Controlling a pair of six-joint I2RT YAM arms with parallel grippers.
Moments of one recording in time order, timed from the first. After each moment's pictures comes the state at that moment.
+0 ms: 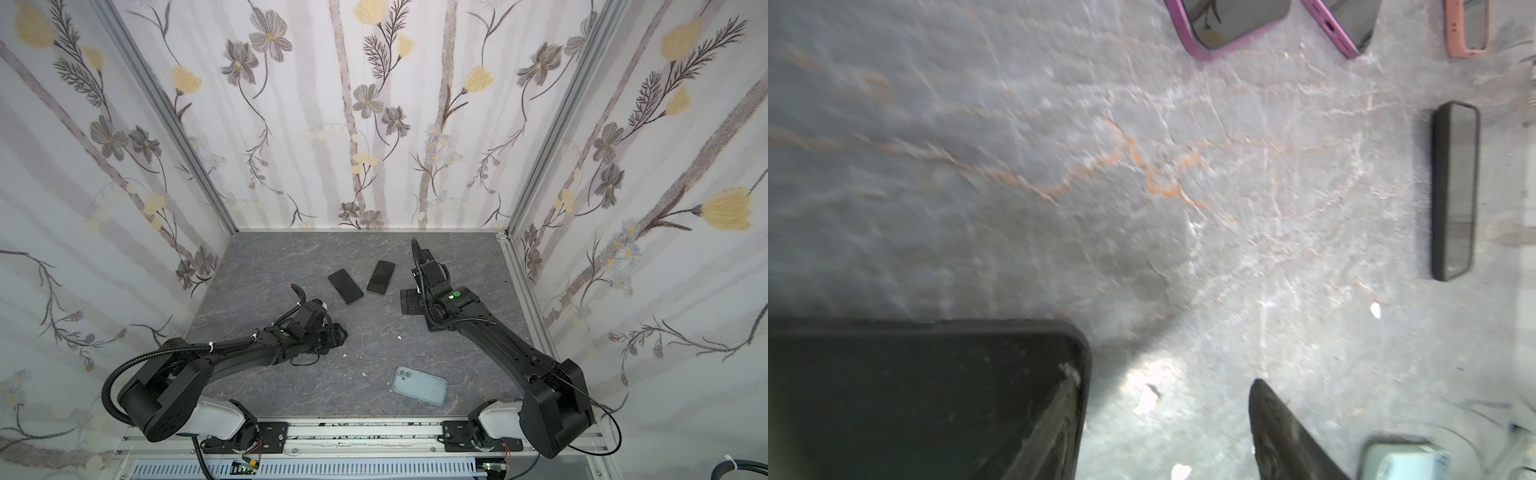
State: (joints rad) left arm -0.65 1.45 0.58 -0.05 0.12 -0.85; right arm 0.54 1.34 1.05 -0.61 0.11 0.38
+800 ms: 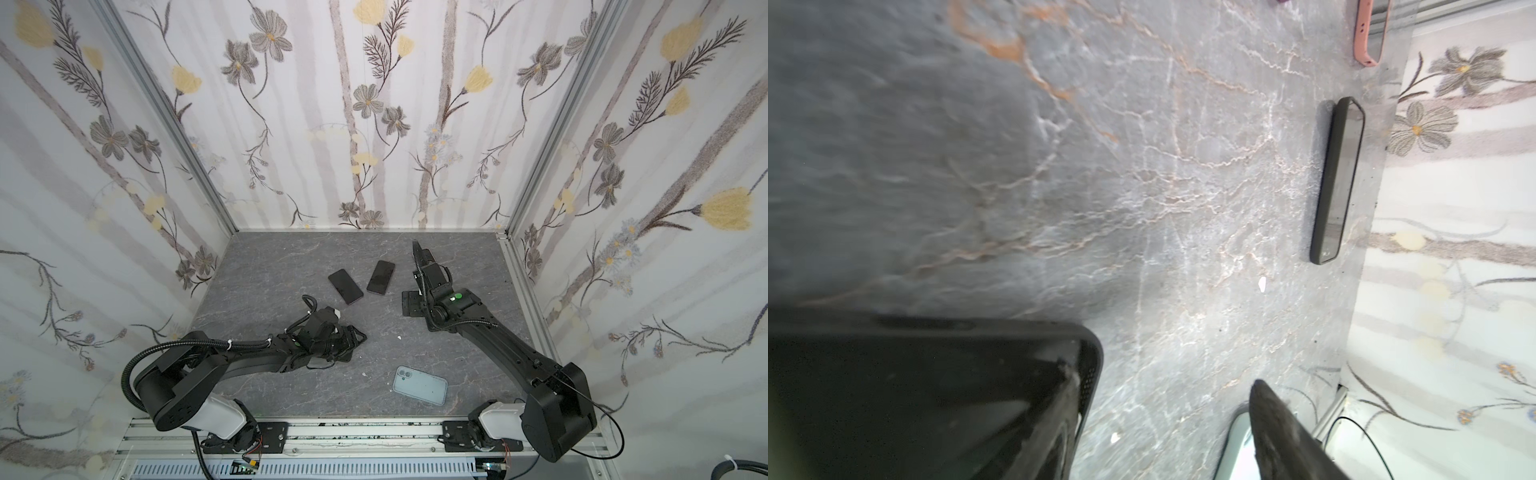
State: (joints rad) left arm -0.77 1.55 0.56 0.23 0.20 -1.19; right arm 0.54 1.33 1.04 -0.64 0.11 0.43
